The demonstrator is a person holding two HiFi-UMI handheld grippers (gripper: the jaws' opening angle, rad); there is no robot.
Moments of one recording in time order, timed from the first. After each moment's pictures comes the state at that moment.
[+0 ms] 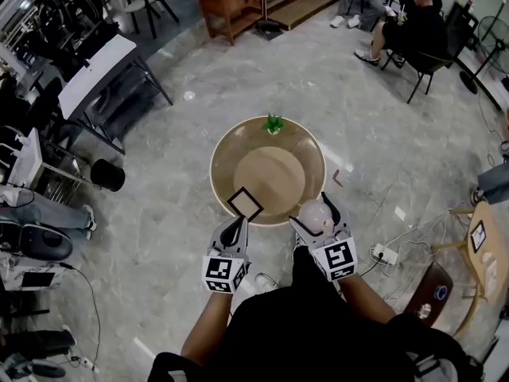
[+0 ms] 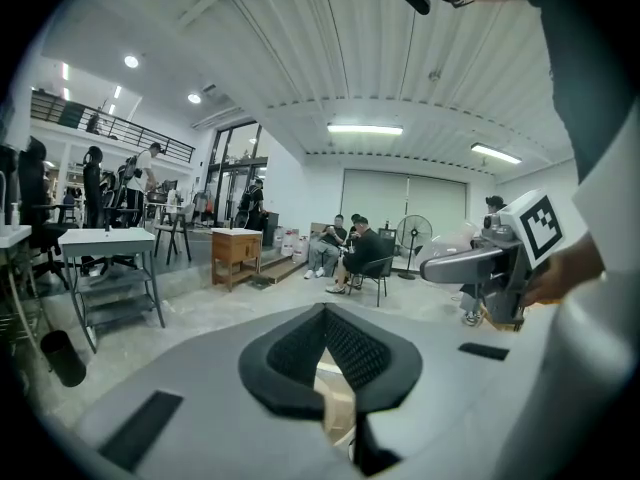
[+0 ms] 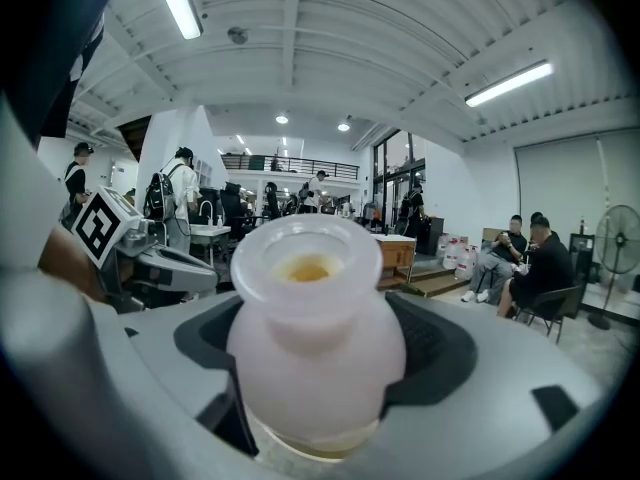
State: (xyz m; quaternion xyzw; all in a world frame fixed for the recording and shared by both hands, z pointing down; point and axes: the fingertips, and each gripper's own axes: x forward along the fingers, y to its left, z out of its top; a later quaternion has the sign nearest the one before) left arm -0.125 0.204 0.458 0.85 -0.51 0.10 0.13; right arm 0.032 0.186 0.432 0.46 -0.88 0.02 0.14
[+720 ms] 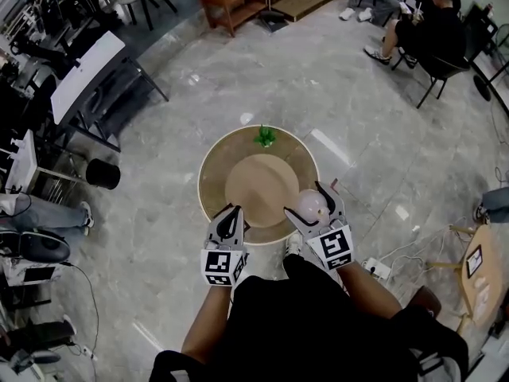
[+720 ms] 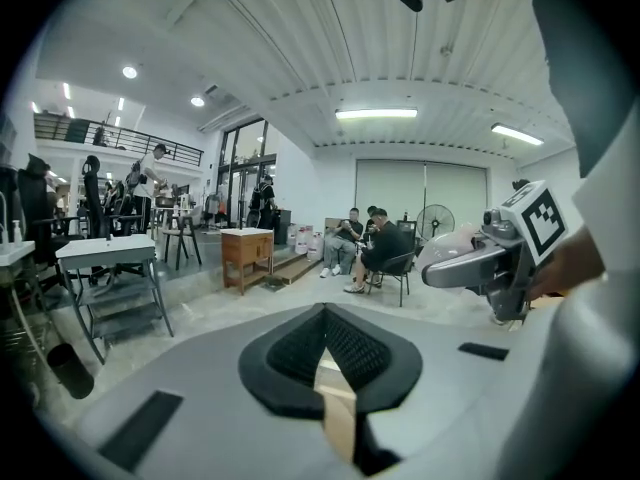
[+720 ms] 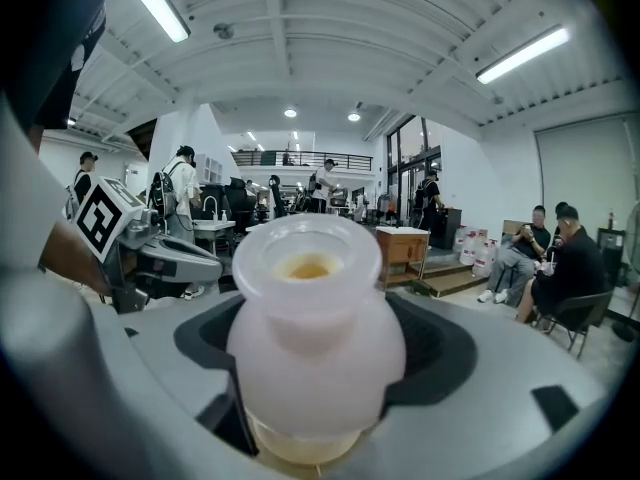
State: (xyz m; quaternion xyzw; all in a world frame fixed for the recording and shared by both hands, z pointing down) left arm -0.060 0.061 0.469 0.82 -0.55 0.12 0.12; right arm 0.090 0.034 0.456 0.41 -0.90 0.04 0.15
